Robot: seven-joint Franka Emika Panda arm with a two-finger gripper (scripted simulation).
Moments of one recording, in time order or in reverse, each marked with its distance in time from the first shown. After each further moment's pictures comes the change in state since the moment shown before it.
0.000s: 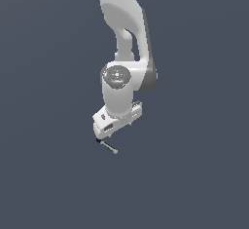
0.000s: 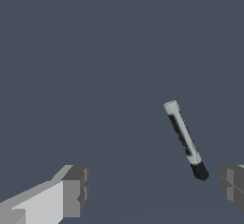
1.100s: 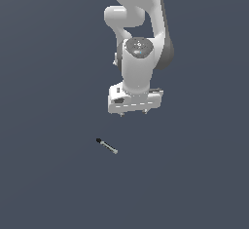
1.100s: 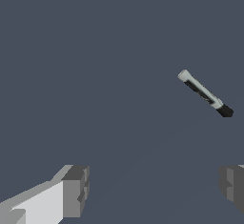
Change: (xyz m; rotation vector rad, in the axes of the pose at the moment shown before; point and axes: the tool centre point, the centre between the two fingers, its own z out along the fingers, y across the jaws) arm -0.009 -0.074 -0.051 0.011 0.006 0.435
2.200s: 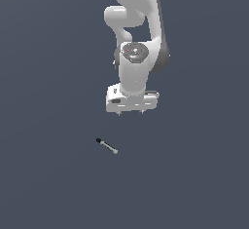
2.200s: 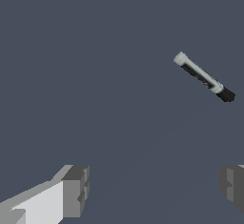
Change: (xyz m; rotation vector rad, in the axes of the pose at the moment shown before) arm -0.015 0.009 0.016 -0.007 -0.031 0.054
